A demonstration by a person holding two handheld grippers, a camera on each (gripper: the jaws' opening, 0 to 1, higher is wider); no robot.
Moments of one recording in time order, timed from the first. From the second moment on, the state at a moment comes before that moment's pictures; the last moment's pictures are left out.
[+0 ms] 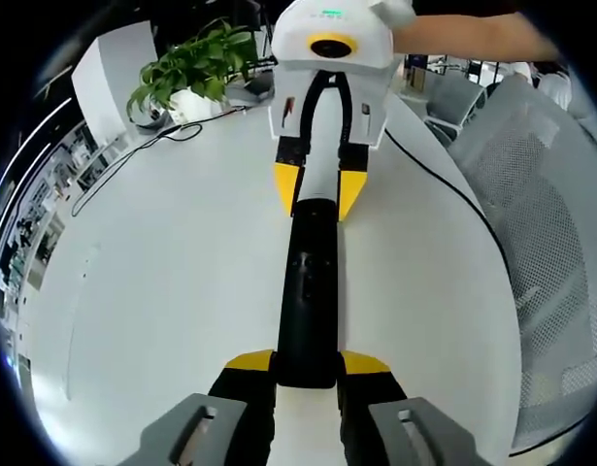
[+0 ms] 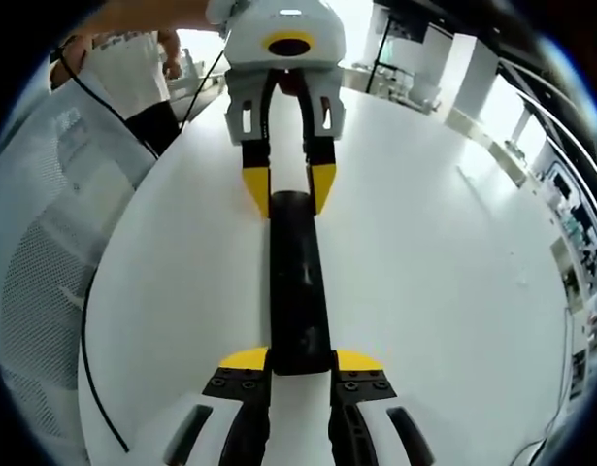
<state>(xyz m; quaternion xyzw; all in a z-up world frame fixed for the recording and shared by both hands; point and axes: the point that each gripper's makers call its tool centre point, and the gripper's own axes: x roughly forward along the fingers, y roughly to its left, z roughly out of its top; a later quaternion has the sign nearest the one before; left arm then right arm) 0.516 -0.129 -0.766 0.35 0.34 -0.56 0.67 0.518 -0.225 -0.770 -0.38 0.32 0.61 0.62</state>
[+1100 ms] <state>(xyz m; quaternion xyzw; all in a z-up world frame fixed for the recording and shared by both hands) 0.631 -0.116 -0.743 0.40 0.30 -0.53 0.68 0.631 -0.212 -0.746 -0.41 0.27 0.56 0.66</state>
